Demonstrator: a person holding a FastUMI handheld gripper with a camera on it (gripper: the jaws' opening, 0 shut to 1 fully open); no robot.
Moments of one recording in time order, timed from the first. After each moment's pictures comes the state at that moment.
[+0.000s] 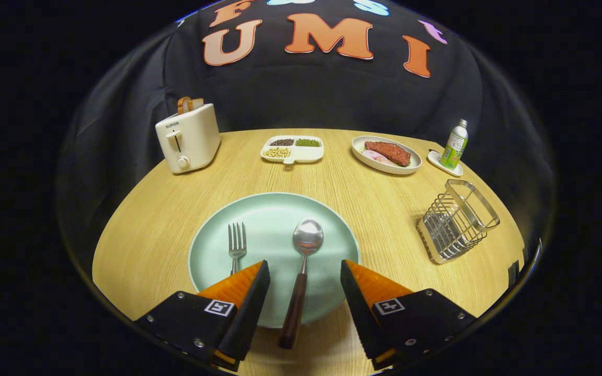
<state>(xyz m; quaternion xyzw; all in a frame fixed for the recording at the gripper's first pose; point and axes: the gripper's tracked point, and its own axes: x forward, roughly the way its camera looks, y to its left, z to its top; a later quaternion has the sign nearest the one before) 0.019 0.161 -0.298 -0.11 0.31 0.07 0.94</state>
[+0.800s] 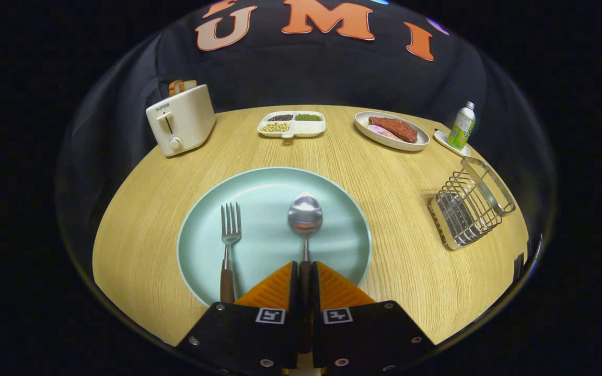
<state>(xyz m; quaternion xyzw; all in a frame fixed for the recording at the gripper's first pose) 0.018 0.157 -0.325 -0.10 0.37 0.07 0.92</state>
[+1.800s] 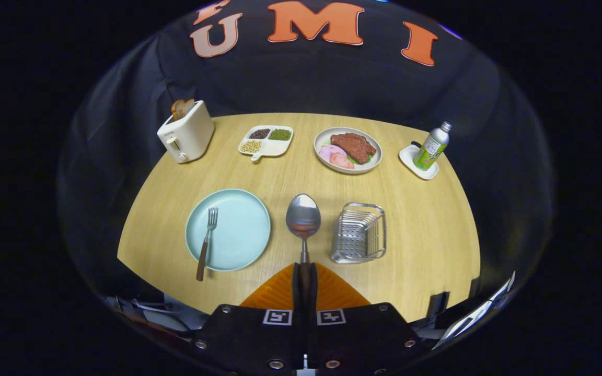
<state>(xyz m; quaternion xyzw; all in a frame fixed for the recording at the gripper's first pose) 0.003 0.010 -0.145 -0.15 0.45 0.11 0.87</state>
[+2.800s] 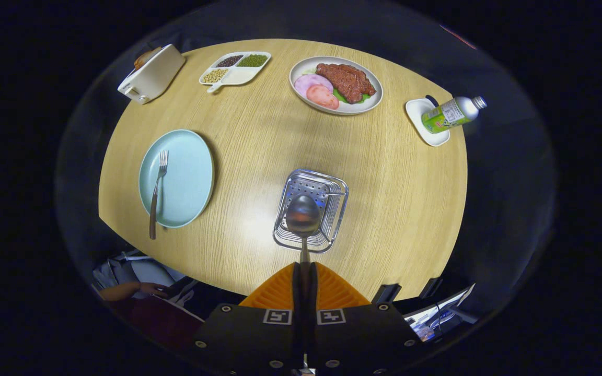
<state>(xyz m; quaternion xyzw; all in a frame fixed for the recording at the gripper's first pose) 0.053 -0.050 -0.176 -0.25 0.65 0.09 0.71</state>
